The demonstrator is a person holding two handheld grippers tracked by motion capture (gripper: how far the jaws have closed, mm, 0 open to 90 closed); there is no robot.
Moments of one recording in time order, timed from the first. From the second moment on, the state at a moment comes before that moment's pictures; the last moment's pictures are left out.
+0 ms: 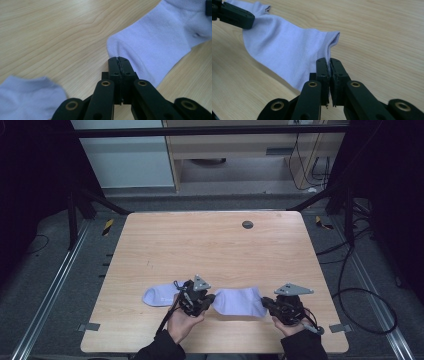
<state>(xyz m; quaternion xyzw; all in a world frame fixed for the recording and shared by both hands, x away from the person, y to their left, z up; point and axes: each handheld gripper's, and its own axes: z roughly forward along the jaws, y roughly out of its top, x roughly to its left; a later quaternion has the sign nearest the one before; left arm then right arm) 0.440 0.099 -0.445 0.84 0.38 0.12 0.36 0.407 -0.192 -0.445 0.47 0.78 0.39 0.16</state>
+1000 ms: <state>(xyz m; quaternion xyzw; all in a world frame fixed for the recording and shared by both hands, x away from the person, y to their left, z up) 0.424 0.144 -0.483 0.85 0.40 0.11 0.32 0.413 -0.141 -0.480 0.44 0.82 0.34 0.12</state>
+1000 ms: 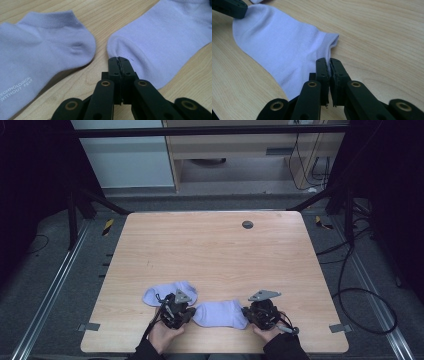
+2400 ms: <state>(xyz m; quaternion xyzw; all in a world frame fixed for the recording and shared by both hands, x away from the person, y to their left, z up) 0.458 0.263 -0.451 0.76 0.51 0.20 0.35 0.449 -0.092 -0.443 0.45 0.77 0.42 0.16</state>
